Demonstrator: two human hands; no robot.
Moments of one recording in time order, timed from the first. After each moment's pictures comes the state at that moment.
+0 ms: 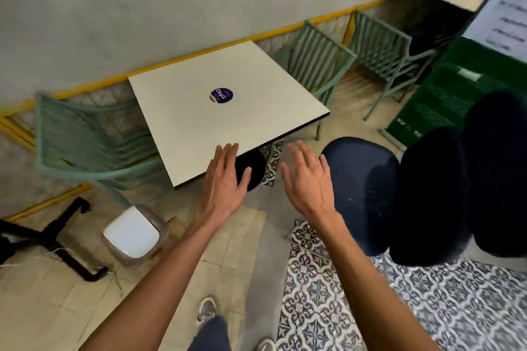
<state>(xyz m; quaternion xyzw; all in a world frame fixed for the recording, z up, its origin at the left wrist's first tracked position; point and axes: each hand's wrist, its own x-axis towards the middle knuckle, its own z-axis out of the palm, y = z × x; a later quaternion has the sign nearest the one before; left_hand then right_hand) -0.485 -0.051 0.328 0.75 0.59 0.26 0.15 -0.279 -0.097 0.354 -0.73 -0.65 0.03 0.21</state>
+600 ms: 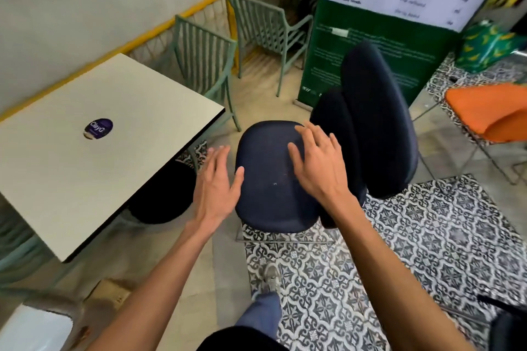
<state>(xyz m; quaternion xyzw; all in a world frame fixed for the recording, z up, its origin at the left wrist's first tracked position) -0.227 -0.066 0.346 0.85 0.44 0.23 0.19 -0.012 -0.177 0.384 -0.84 -0.49 -0.05 0.22</state>
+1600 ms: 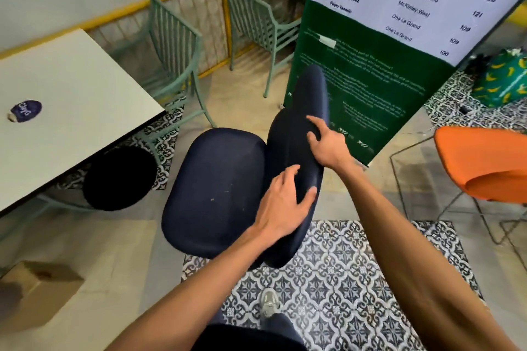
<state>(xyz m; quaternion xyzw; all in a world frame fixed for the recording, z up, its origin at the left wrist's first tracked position) 0.229 -0.196 0.346 0.81 0.42 0.17 0.36 0.433 -0.144 0.345 -0.83 -0.47 0.20 0.20</state>
